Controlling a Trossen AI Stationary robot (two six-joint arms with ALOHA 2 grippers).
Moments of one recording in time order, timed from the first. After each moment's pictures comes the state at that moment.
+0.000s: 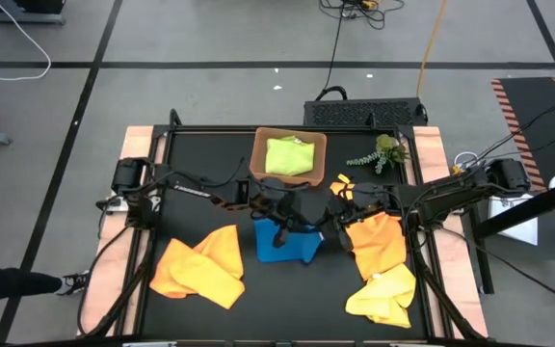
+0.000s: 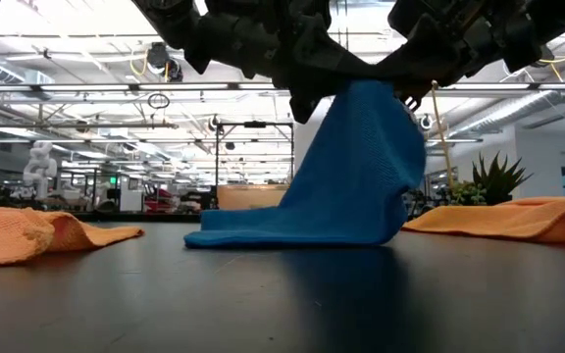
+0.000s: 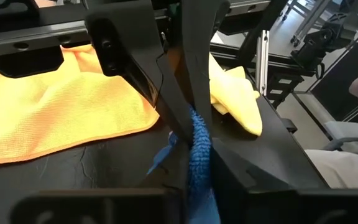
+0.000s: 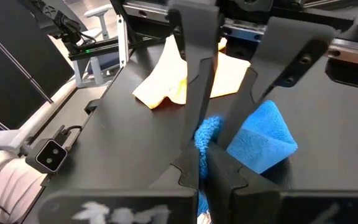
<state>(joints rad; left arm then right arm) 0.00 1.84 1.17 0.27 0.38 -0.16 0.06 1.22 0.52 0.32 -0.24 0.22</state>
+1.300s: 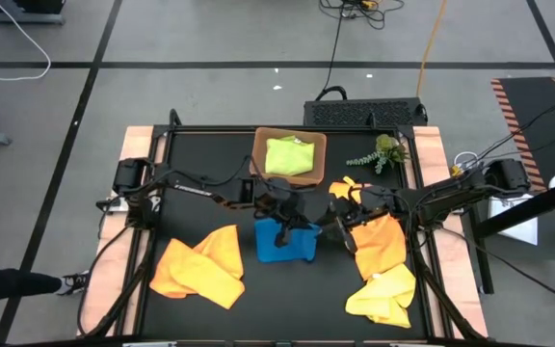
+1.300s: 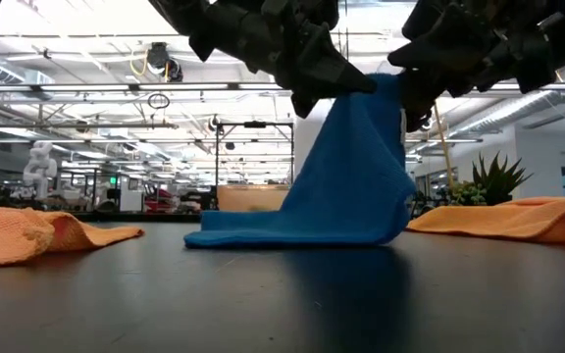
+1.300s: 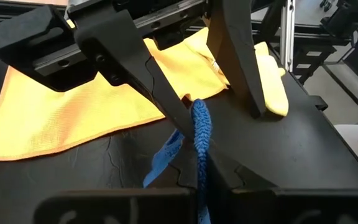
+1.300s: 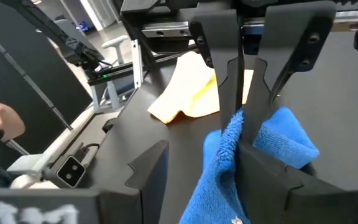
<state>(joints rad) -0.02 1.85 1.26 0.08 0.31 -0.05 0.06 1.22 0.38 0.53 -0.24 0.29</state>
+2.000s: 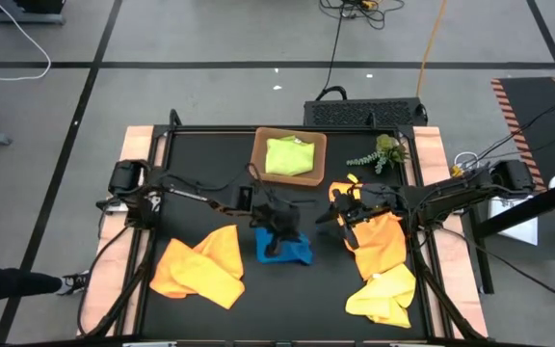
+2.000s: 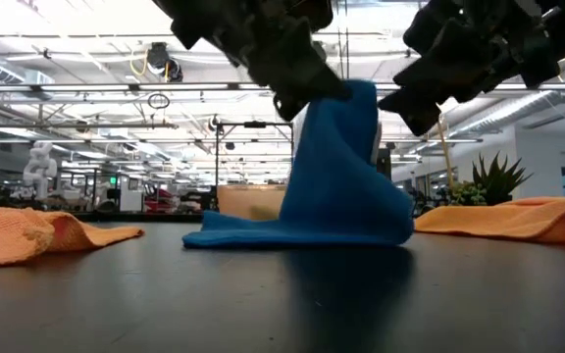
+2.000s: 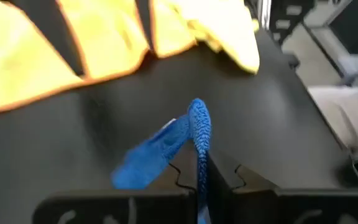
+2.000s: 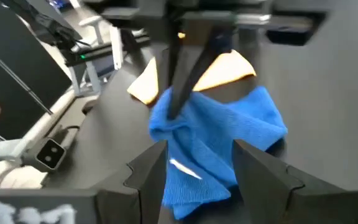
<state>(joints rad) -0.07 1.83 1.25 -0.09 0.33 -0.05 0.05 1.16 0.40 0.38 -0.23 0.28</state>
